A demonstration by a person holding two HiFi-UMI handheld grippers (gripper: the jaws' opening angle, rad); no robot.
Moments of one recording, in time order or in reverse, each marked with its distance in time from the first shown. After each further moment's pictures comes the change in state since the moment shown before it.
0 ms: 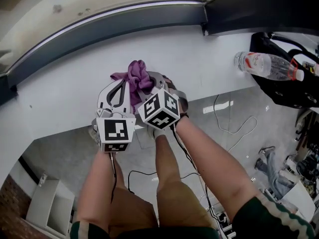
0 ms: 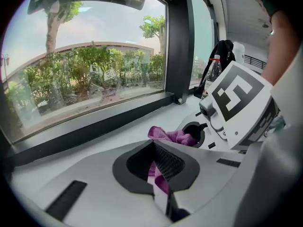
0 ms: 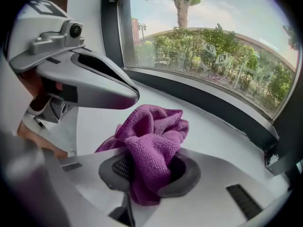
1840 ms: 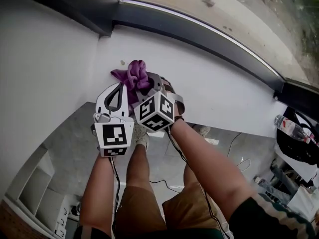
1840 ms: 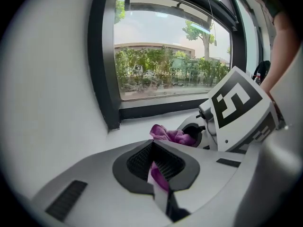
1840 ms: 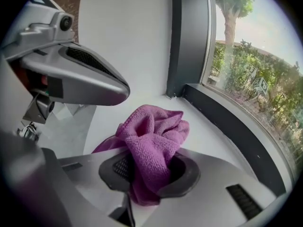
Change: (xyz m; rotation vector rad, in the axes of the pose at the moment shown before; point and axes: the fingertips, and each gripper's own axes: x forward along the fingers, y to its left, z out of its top) left arm -0.246 0.332 -0.218 -0.310 0.006 0.395; right arm 0.201 0.313 0.273 -0.351 -0.043 0.181
